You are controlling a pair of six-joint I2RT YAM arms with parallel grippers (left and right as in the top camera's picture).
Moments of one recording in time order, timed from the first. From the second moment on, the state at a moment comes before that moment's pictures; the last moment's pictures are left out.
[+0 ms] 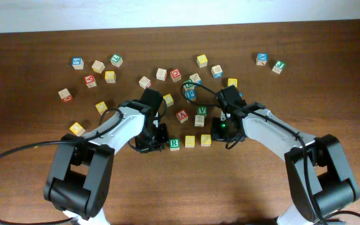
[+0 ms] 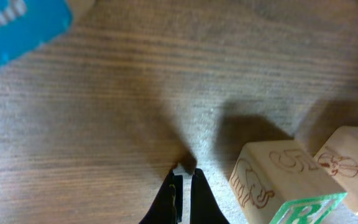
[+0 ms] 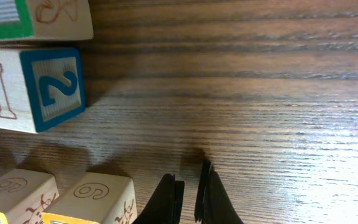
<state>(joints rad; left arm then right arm) -0.39 1.89 1.13 -0.80 0.26 -0.54 0.36 1.79 1.01 -0.58 -0.14 0.48</state>
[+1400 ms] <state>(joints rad) -0.45 1.89 1.12 -0.69 0.30 -0.57 0.42 1.80 1.01 -0.56 -0.27 0.53</state>
